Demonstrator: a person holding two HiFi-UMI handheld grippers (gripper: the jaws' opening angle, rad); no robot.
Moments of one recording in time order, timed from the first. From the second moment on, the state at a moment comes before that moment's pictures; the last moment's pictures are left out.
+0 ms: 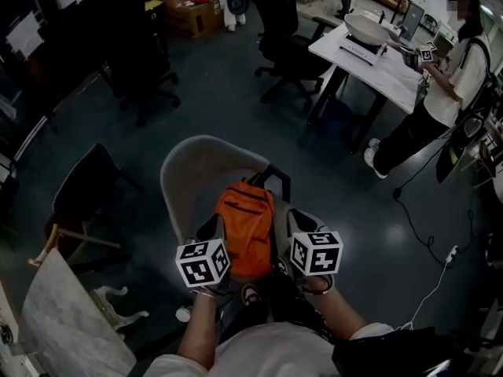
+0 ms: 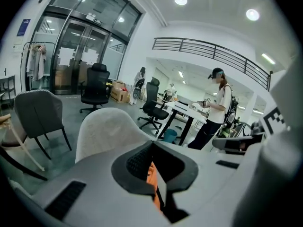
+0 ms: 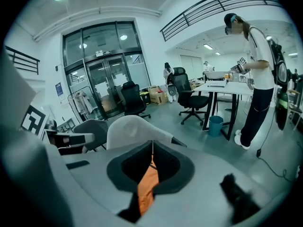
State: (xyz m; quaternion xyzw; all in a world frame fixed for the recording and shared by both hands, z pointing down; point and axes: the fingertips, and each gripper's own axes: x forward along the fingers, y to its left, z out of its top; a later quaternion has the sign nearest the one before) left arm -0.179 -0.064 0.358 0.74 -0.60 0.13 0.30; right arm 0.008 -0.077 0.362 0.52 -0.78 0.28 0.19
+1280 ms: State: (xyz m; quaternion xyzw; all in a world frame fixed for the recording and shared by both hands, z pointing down) left arm -0.162 -0.108 0.543 0.67 -0.60 0.22 0.39; right arm 0.023 -0.152 0.545 0.48 -0.75 0.37 0.25
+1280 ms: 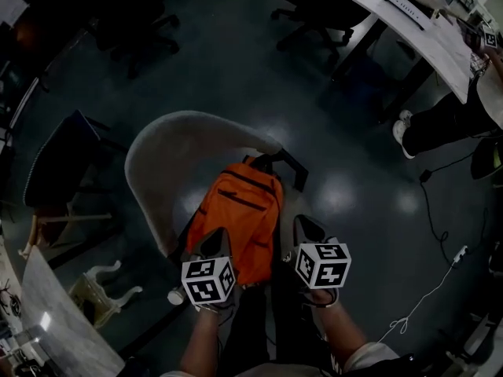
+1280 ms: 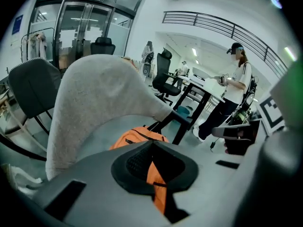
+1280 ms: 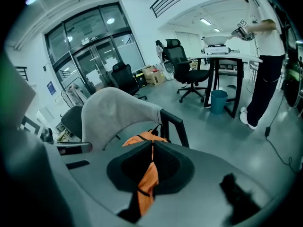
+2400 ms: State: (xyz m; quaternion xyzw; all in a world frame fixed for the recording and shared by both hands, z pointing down) left arm -0.127 -0.139 0.637 0.69 -0.55 0.23 0.41; right arm 0.035 -0.156 0.643 0.49 -0.72 0.42 0.26
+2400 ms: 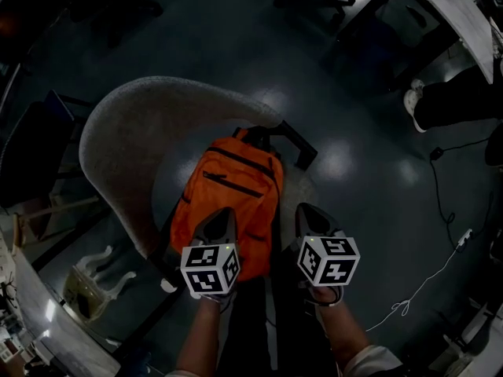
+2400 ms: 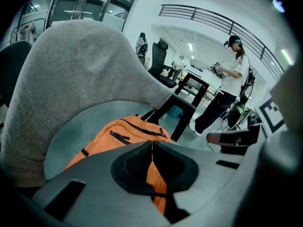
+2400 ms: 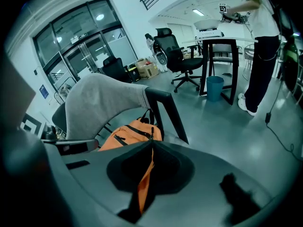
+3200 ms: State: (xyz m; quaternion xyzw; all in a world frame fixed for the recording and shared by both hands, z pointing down) left arm -0.112 -0.193 0.671 0.71 -0.52 0.25 0.40; right arm 0.043 -0.183 0.674 0.49 -0.71 0.43 0.26
